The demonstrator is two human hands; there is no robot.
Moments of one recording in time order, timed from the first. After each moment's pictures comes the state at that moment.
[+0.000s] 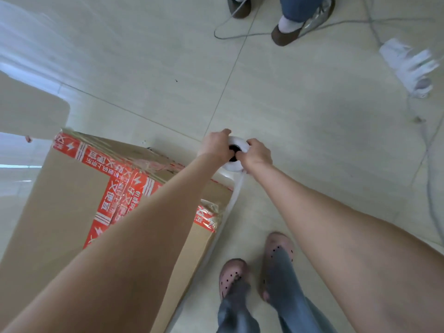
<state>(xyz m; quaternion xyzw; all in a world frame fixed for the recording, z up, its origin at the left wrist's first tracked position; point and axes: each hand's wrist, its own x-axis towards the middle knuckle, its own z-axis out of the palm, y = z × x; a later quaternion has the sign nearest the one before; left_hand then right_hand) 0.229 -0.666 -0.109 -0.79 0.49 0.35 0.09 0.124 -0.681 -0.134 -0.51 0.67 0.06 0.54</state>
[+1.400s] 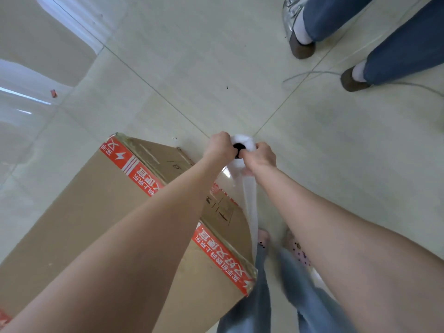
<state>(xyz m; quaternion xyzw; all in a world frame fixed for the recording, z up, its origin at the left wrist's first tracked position) 0.392 -0.703 -0.117 -0.86 0.29 0.41 0.00 0.296 -0.742 -0.131 -0.50 0.65 0.12 0.56</state>
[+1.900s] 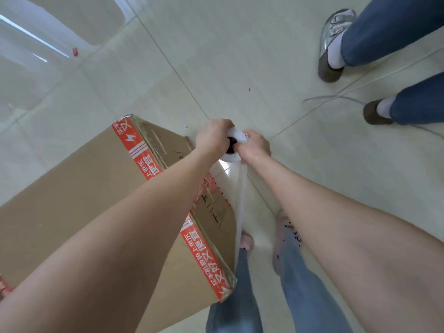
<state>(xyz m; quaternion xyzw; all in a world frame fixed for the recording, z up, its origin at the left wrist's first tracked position) 0.429 -0.697 -0.106 -0.91 0.26 0.33 -0.05 0.348 -0.765 -0.119 -0.66 0.50 0.19 0.53</state>
